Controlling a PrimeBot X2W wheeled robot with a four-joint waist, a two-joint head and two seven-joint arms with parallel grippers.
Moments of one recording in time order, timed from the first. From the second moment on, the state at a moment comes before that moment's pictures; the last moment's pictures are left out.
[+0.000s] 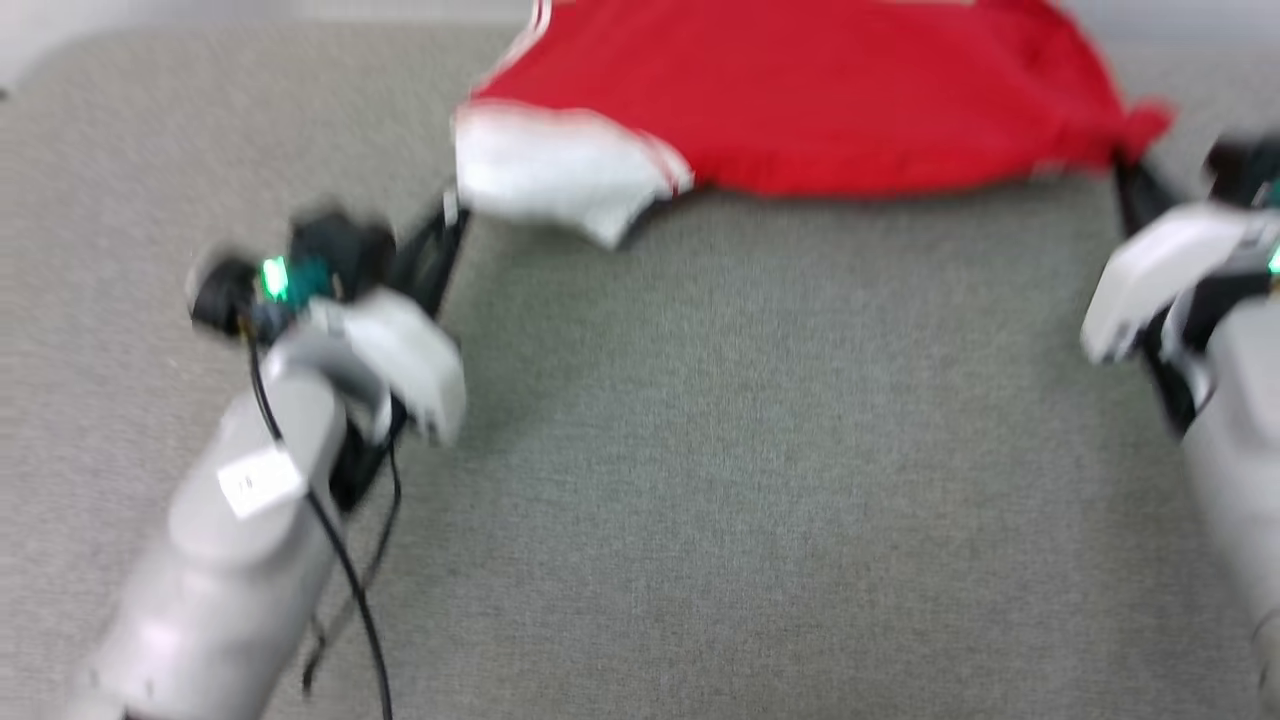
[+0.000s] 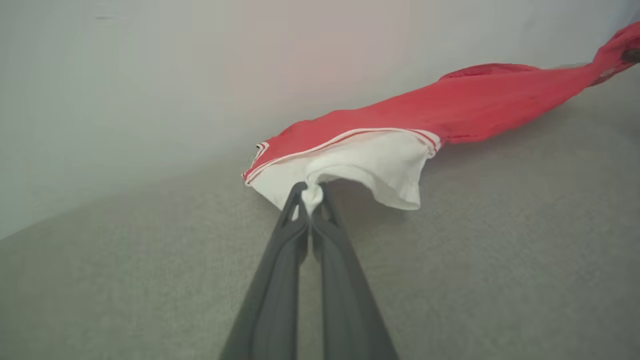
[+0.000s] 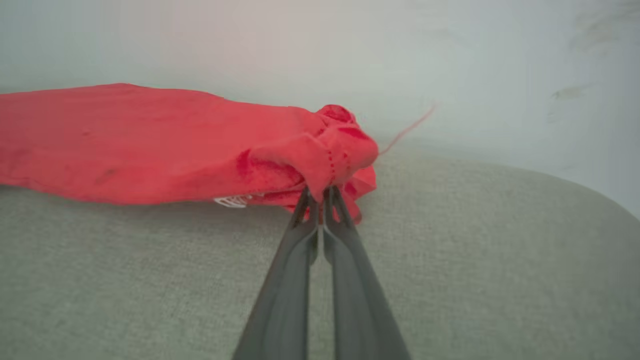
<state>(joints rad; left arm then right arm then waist) -0.78 0.34 -0.53 0.63 -0.43 -0.12 -0.22 -0.97 -0.26 0.08 1.14 0.11 0.13 -0.24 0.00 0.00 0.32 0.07</state>
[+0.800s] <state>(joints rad) -0.18 0.51 -0.58 0.25 -0.56 -0.05 0.00 -0.46 -0.40 0.38 0.83 0.64 0.13 -0.07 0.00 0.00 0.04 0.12</state>
